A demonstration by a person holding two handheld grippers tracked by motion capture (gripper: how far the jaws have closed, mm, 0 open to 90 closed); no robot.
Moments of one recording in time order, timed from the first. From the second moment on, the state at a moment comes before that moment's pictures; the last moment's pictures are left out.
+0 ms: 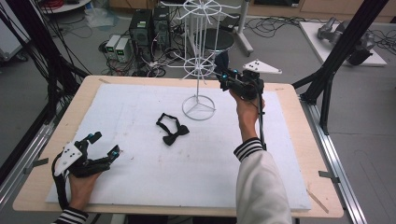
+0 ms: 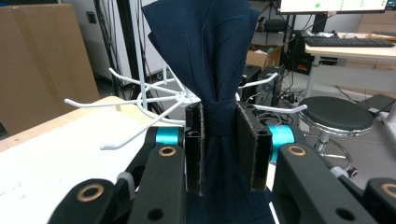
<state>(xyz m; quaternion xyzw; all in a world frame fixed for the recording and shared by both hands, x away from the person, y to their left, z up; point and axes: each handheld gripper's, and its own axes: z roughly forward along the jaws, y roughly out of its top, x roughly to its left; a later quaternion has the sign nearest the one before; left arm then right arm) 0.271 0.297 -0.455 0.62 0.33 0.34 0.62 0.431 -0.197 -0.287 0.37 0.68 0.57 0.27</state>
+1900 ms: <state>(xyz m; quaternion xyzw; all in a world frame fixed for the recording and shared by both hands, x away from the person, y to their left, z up) 0.271 0.297 -0.455 0.62 0.33 0.34 0.63 0.357 -0.216 -0.304 0.34 0.71 0.55 0.28</state>
